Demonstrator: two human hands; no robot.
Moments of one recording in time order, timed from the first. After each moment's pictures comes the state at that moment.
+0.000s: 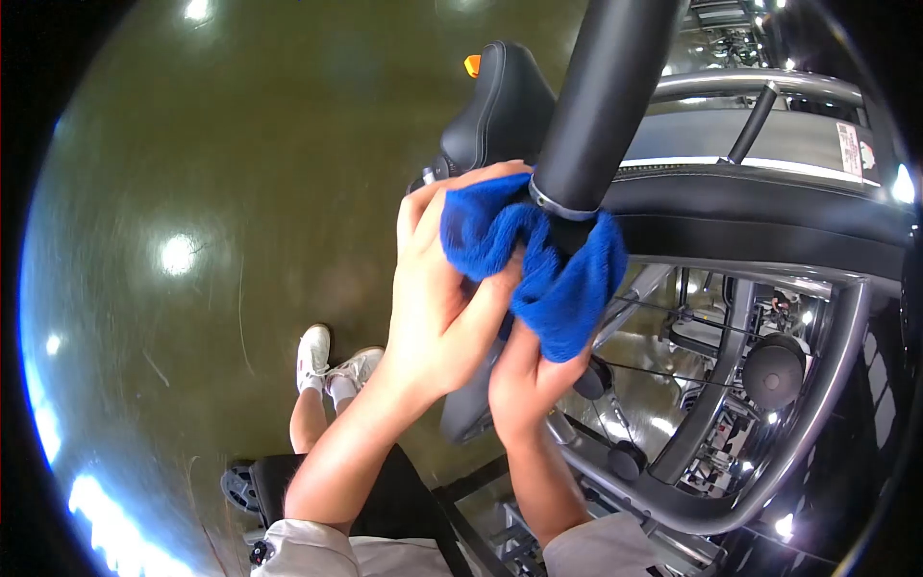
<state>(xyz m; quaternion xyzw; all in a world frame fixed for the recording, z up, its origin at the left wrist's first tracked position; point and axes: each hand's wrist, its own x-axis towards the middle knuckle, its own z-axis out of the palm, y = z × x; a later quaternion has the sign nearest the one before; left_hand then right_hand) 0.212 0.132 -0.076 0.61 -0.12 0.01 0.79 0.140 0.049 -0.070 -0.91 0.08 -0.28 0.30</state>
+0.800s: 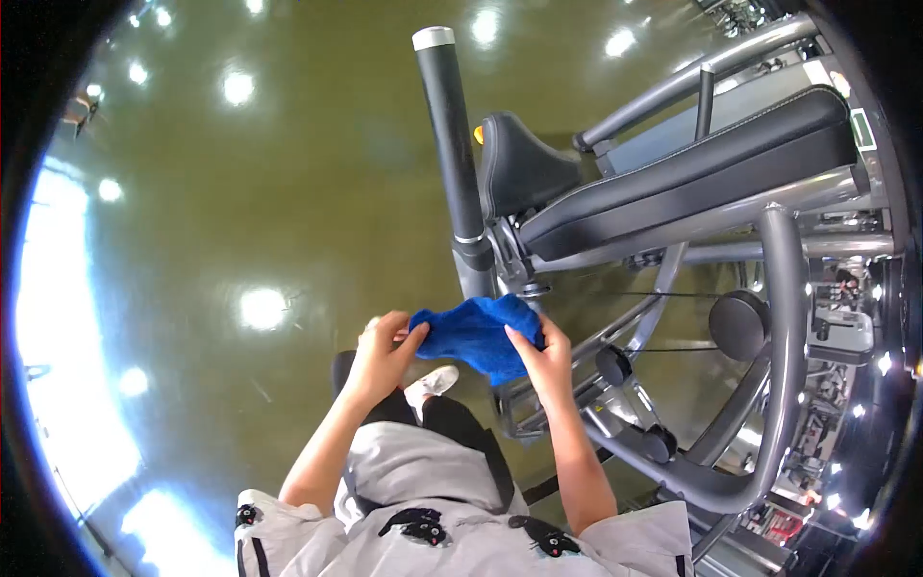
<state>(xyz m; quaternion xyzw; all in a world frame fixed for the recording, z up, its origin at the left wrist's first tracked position) 0.167 0.237 -0.001 0.78 -0.04 -0.29 0.55 0.088 0.027 0.031 -0.78 0.27 -0.05 0.56</state>
